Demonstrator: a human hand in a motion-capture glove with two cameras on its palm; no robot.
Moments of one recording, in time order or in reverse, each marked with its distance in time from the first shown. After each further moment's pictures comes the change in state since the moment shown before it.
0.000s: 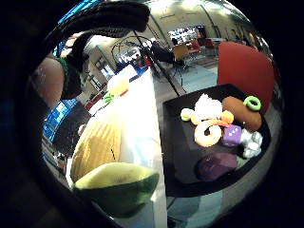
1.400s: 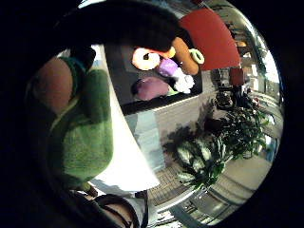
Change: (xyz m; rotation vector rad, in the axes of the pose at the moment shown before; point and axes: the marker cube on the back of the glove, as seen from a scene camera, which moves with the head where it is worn) arm 0.003 0.025 0.051 -0.834 0.954 0.492
